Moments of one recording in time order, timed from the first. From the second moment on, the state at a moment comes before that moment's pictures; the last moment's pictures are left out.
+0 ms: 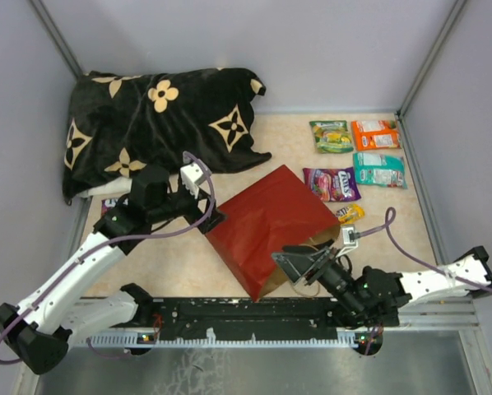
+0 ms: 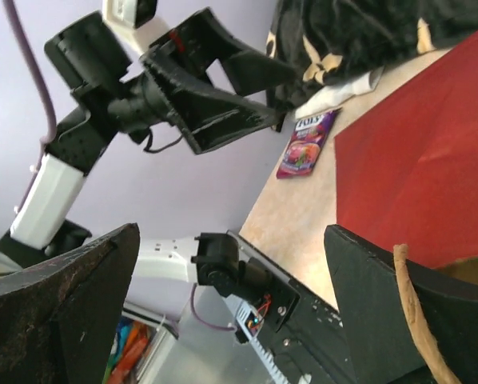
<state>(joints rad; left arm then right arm) -0.63 0.96 0.93 -0.43 0.32 0.02 1.77 0.34 0.25 0.40 0.96 0.70</state>
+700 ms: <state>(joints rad) -0.64 0.96 0.93 -0.35 0.27 -0.06 1.28 0.48 0.35 -0.12 0.57 1.08</state>
